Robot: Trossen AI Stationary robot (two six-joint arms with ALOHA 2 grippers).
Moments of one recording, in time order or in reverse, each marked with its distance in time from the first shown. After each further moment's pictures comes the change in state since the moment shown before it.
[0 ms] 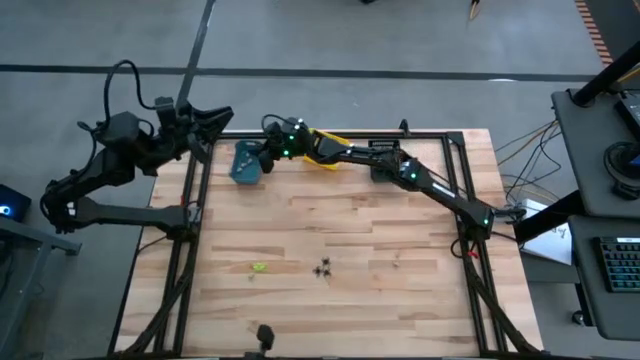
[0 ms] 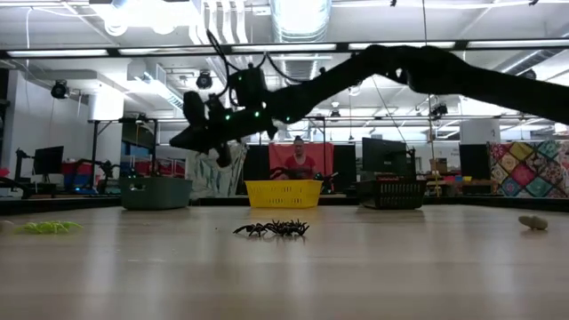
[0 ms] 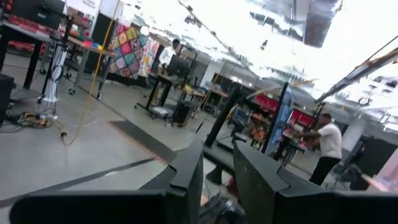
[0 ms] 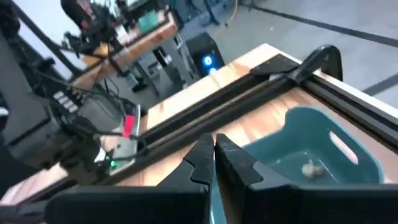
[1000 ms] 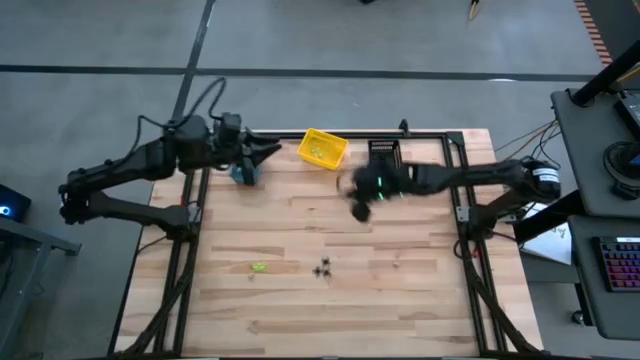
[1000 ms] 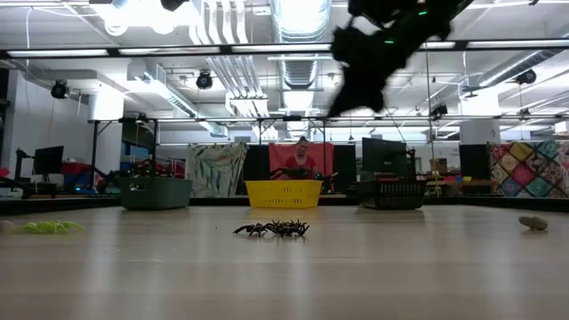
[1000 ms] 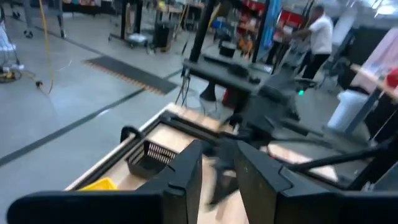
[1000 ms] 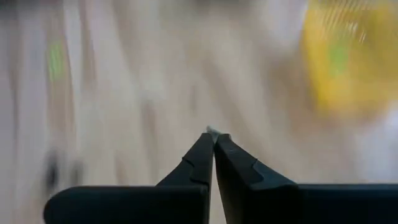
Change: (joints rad) left arm 0.000 0.225 0.000 -0.091 0.220 0.106; right arm 0.229 -1.236 -1.377 -0.393 0.358 -0.200
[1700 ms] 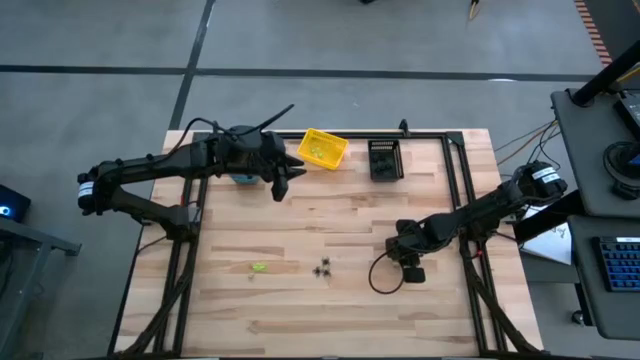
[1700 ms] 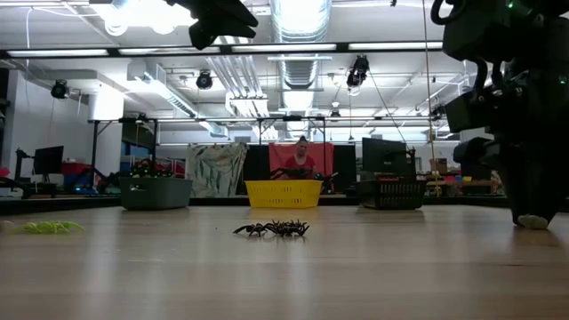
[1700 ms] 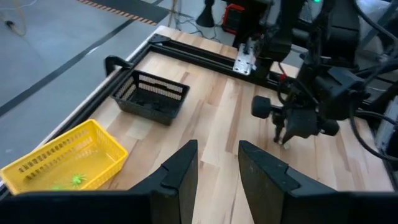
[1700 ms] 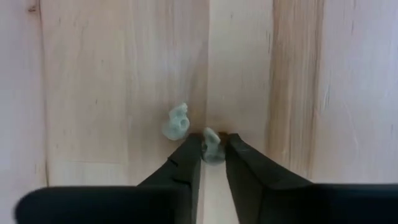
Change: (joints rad) left arm 0.000 0.232 -0.002 -0.081 0.089 0.086; right arm 0.480 -0.003 -0.345 -0.258 -0.070 0.094
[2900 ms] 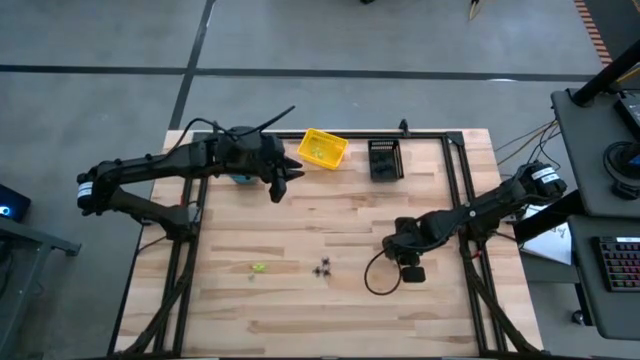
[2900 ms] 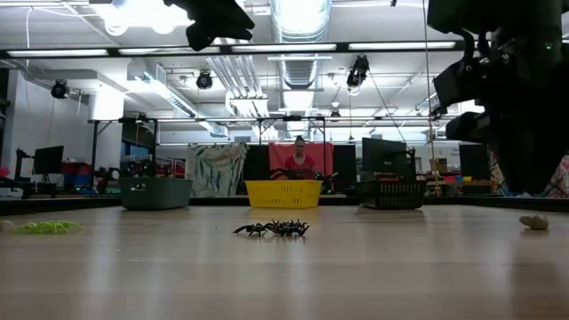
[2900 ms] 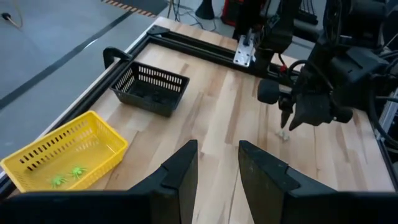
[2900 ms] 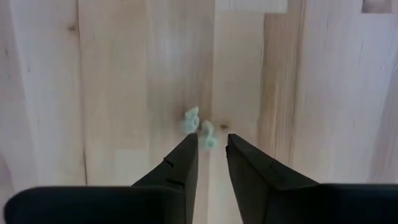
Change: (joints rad) left arm 0.000 -0.006 0.000 -0.037 0.014 0.004; right arm 0.000 -0.001 0.159 -0.210 -0.017 -0.004
